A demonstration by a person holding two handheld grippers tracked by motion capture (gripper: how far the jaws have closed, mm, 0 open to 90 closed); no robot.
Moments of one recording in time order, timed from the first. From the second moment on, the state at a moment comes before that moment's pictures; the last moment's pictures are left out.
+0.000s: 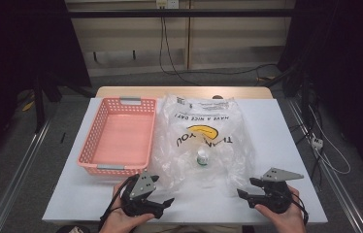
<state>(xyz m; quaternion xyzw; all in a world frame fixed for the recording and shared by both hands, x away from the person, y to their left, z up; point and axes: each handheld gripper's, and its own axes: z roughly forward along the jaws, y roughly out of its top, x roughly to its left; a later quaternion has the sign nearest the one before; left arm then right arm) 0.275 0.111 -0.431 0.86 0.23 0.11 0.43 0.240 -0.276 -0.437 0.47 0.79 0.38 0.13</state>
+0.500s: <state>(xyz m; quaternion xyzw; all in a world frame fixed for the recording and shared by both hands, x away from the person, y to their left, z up) 0.291 0.084 -0.433 0.88 0.20 0.10 0.42 0.249 -0.265 -0.450 0.45 0.82 0.34 0.08</state>
